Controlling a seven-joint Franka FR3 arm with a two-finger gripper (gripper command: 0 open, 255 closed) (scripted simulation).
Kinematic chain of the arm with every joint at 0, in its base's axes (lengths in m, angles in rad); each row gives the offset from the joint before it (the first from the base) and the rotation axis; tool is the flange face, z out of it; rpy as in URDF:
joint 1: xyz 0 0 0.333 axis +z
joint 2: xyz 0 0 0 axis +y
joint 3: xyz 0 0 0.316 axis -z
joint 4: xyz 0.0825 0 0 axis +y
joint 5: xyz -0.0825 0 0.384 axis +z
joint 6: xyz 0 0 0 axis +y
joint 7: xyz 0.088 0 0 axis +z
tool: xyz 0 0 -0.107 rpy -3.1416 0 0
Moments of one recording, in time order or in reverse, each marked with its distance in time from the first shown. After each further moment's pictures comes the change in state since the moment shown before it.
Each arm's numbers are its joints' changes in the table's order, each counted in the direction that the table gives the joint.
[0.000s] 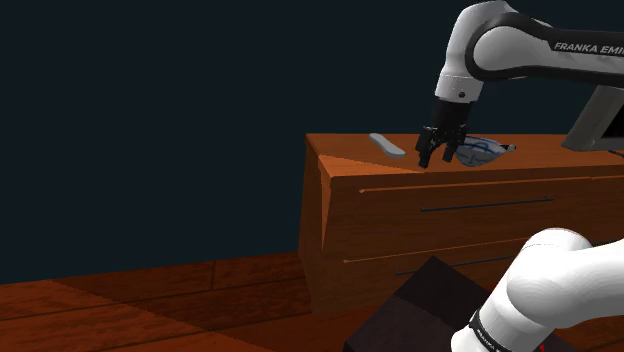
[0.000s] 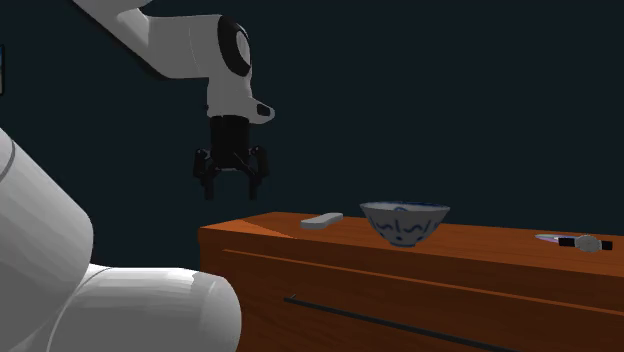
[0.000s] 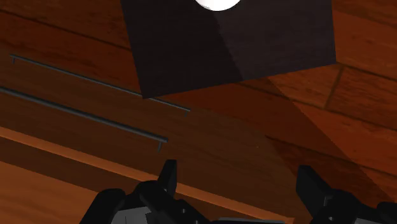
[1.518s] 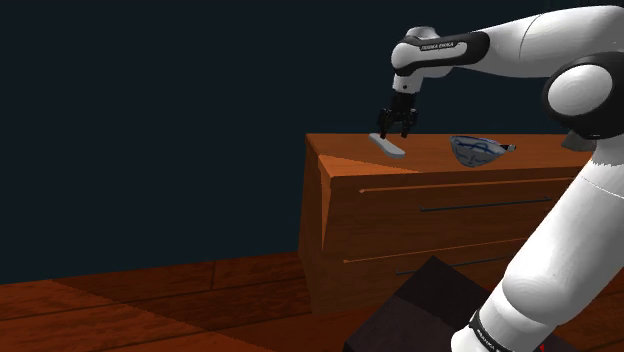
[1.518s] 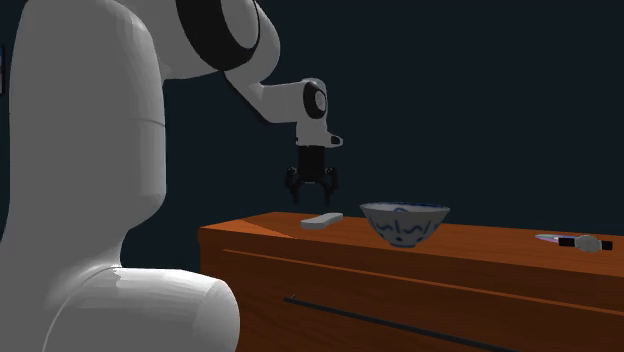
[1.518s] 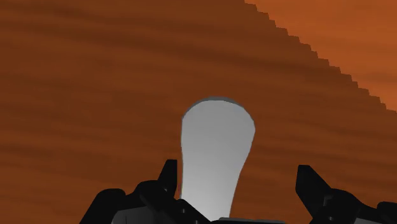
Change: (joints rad) arm -0.071 0.775 0.224 -0.585 0.065 -0.215 0.164
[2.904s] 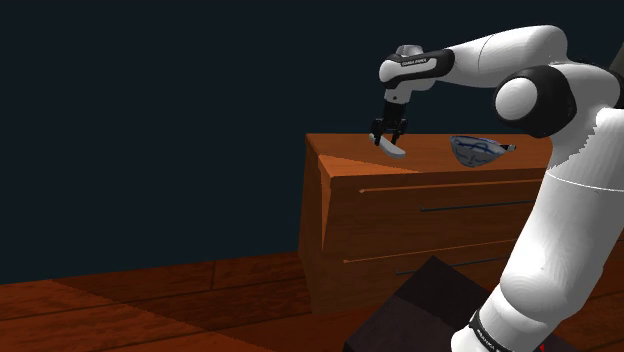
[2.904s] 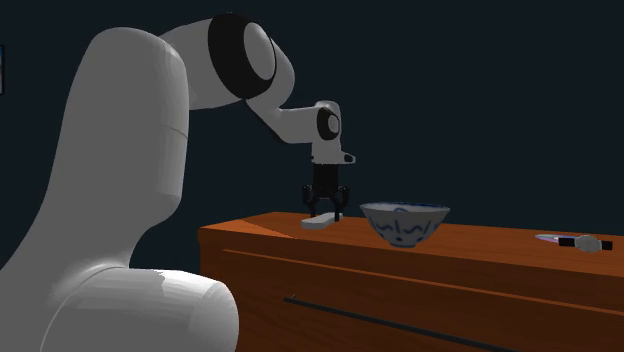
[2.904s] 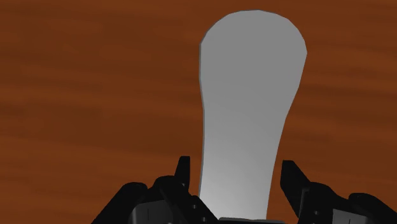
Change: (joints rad) arm -0.041 0.209 0.029 -0.133 0.074 -0.071 0.048
